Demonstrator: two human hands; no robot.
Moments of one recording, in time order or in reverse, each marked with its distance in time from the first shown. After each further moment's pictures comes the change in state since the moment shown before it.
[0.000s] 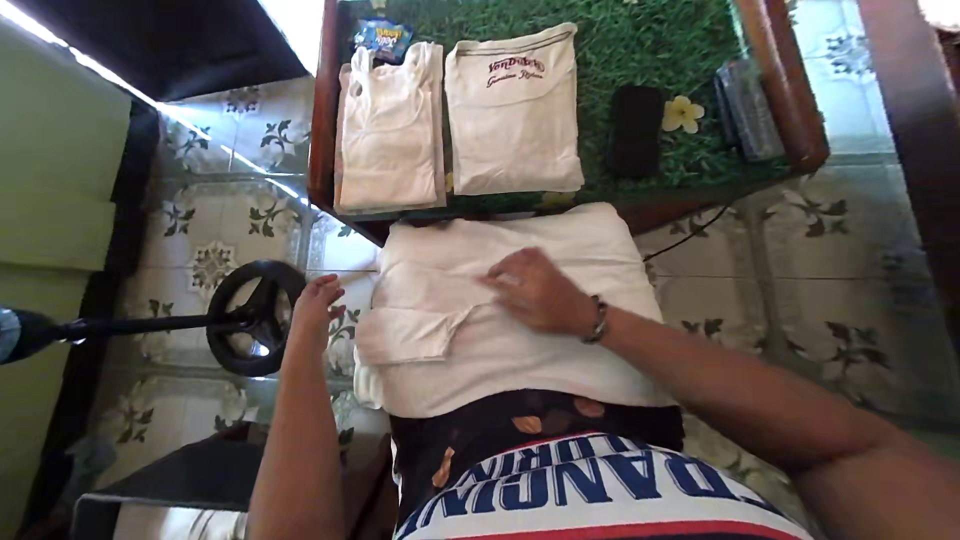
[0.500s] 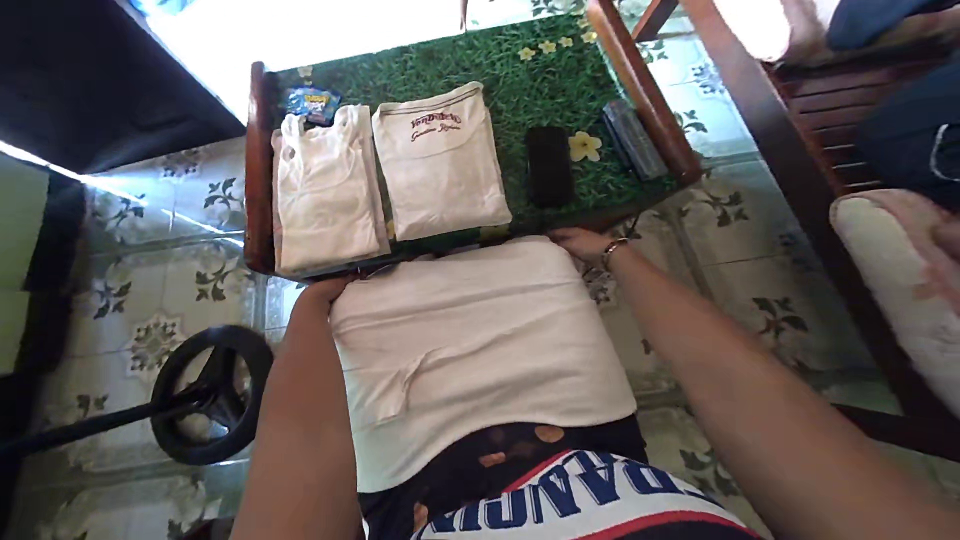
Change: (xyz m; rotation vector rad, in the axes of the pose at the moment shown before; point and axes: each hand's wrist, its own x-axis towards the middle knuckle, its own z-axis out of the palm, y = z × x) left_hand 0.069 0.094 0.114 0.745 -0.346 0.098; right_hand -0.082 0.190 -0.066 0.627 -0.114 1.185
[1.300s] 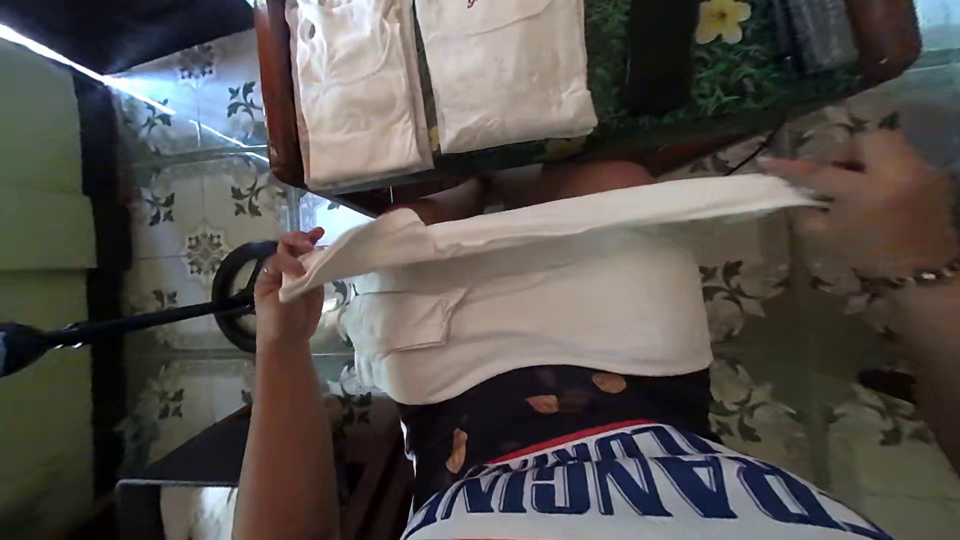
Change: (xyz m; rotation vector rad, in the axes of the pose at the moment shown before) left_hand -0.118 -0.106 -0.012 -0.988 0.218 0.786; right_hand -0.153 0.004 -0.031 -0.759 0.544 -0.532
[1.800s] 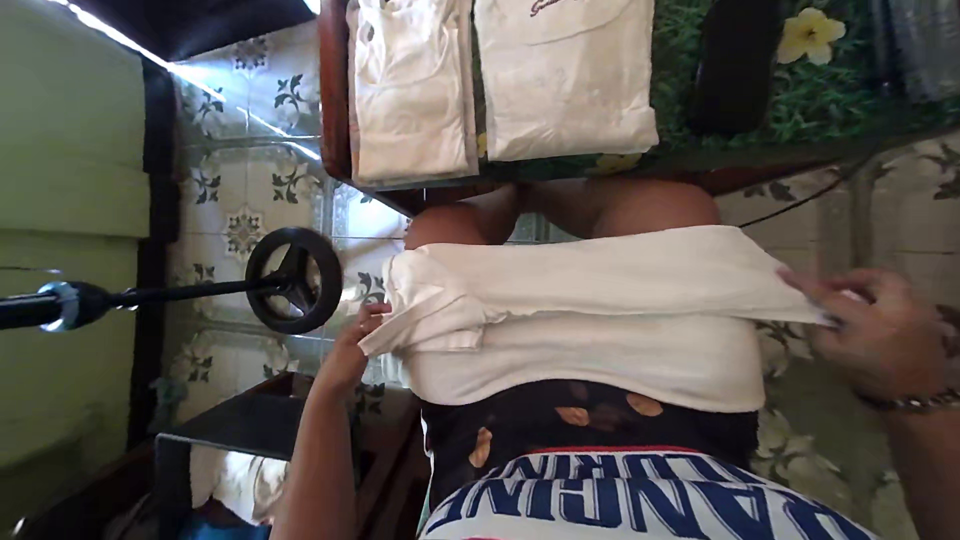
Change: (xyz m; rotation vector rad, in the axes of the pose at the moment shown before) left_hand -0.096 -0.013 -0.009 0.378 -0.038 -0.543; right_hand -0.081 0.014 0.061 0.091 -0.064 0.070
